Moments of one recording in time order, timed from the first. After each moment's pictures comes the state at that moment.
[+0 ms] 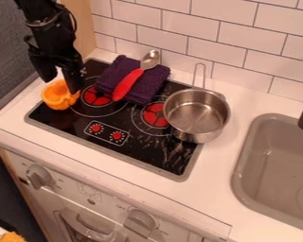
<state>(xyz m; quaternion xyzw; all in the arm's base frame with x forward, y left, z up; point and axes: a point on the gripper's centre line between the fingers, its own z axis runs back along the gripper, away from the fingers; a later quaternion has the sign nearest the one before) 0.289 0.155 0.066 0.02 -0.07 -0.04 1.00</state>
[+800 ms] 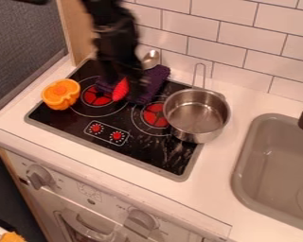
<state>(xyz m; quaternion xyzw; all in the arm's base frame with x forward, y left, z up) 0.326 0.039 0.068 -0.02 -0.10 -0.19 0.98</state>
